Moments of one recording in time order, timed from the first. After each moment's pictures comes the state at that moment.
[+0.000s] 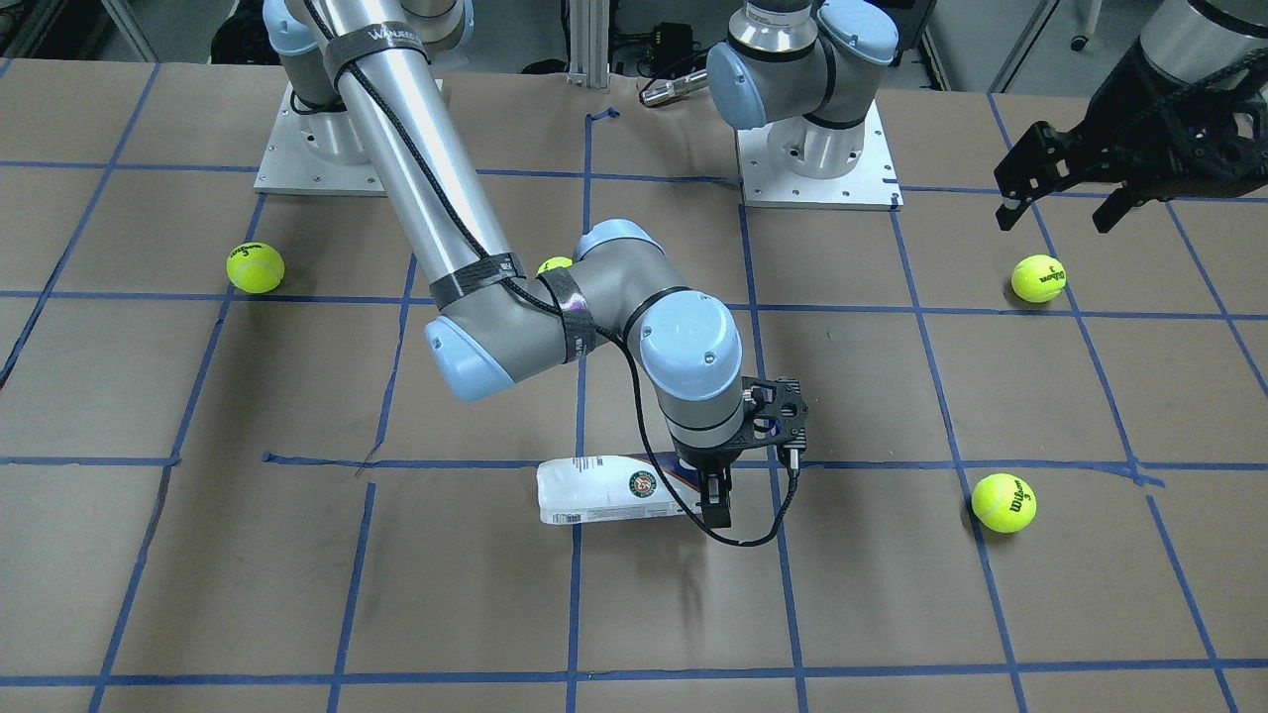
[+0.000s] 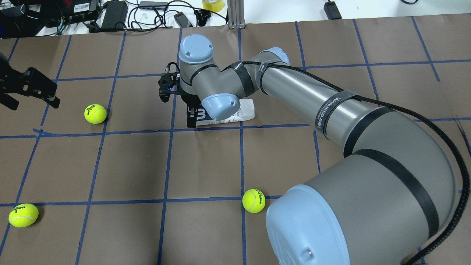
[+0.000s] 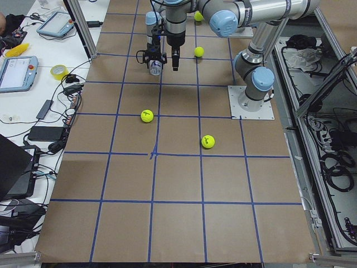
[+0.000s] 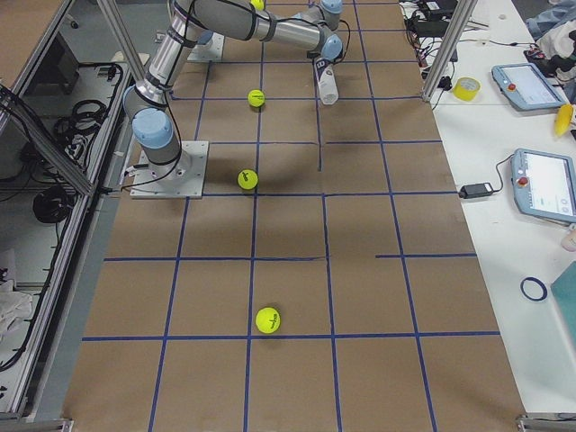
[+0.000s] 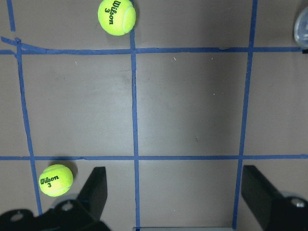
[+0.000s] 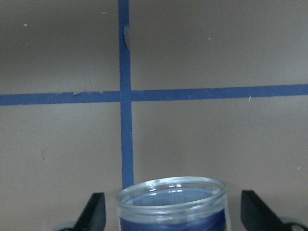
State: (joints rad) left arm -1.18 -1.45 -1.64 -1.62 1.58 0.39; right arm 2.07 -0.83 1.31 -2.18 -1.37 -1.03
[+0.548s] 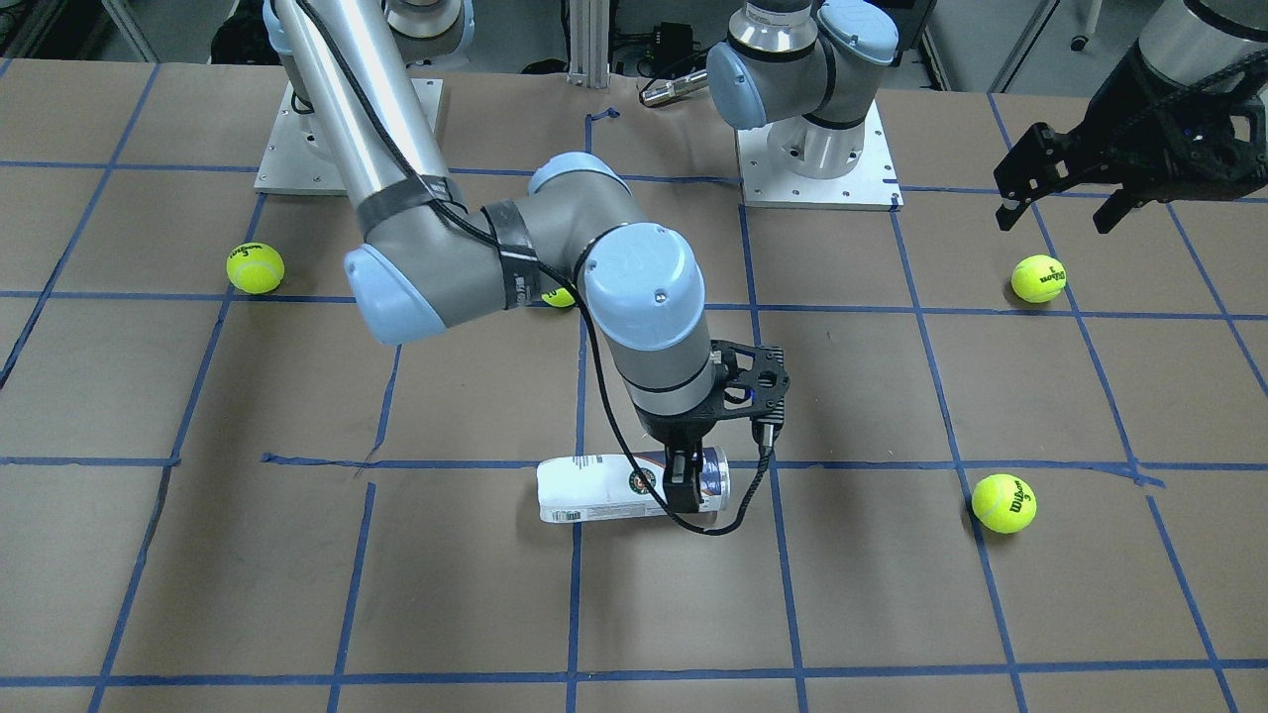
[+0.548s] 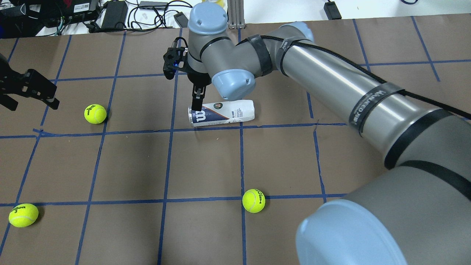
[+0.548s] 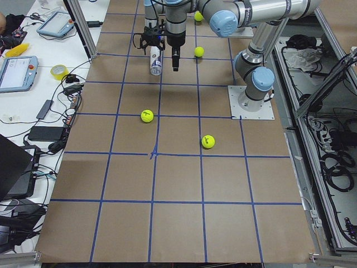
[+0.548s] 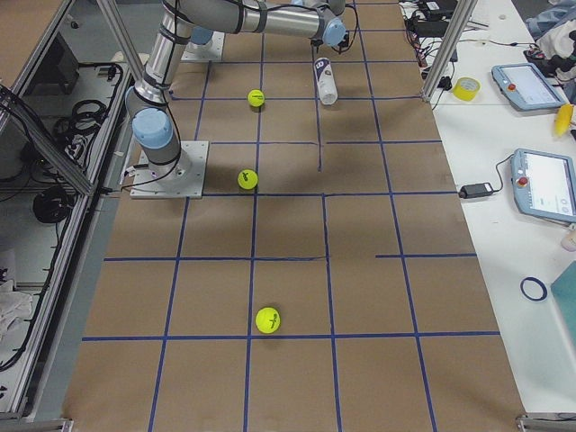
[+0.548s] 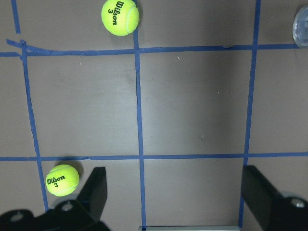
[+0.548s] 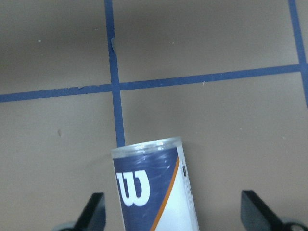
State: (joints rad) left arm -1.18 -1.45 -1.64 -1.62 1.59 0.39; right arm 1.99 -0.99 1.30 -2.02 -1.36 -0.99
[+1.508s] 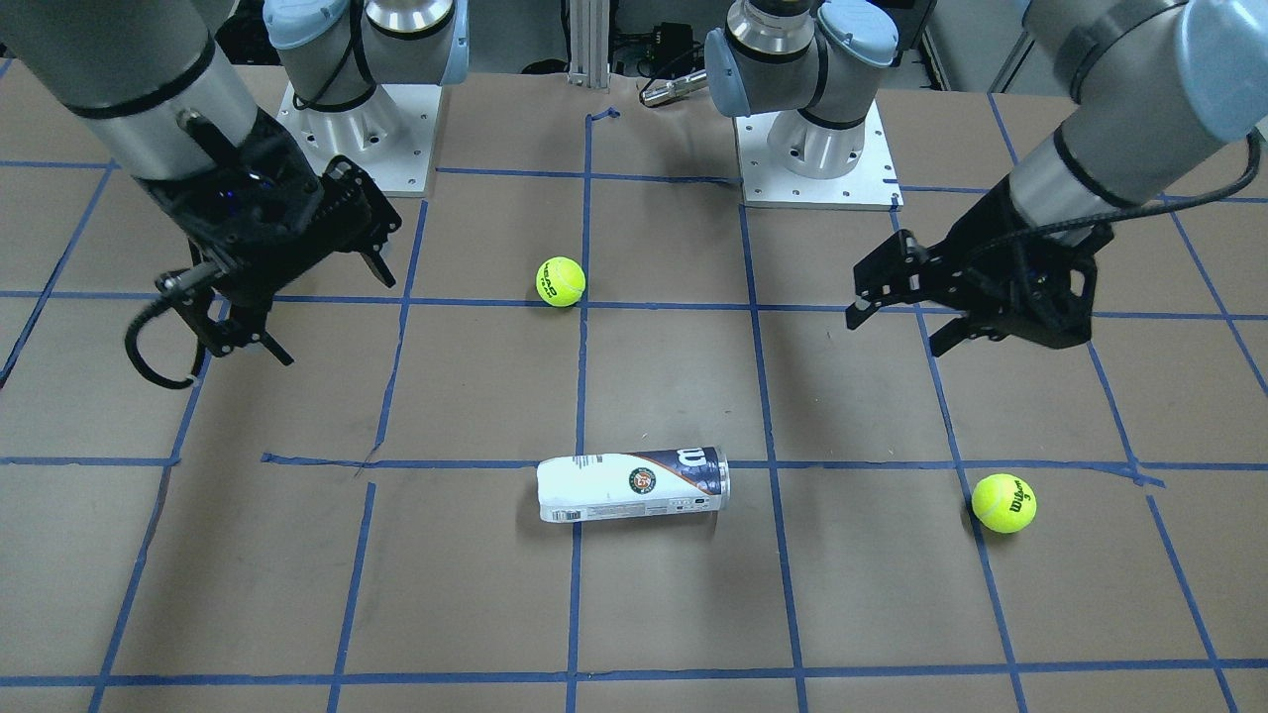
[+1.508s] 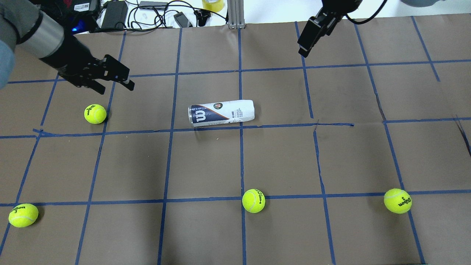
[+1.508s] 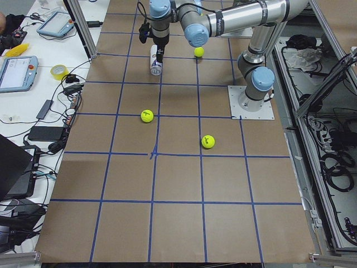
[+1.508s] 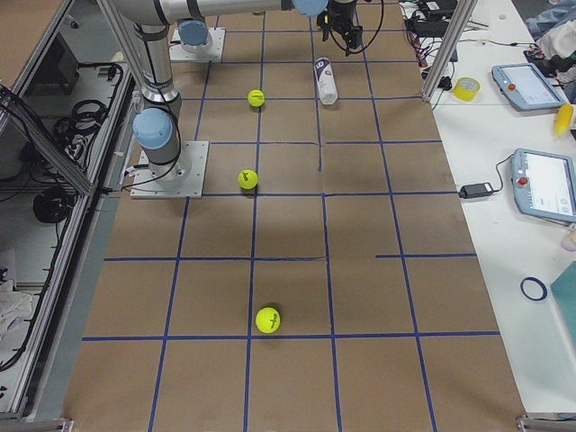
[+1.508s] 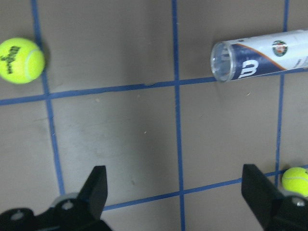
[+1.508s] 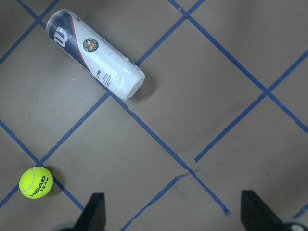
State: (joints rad) left arm -1.36 -1.65 -1.67 -1.44 1.22 0.34; right arm 1.61 -1.41 1.31 -1.53 -1.44 -0.68
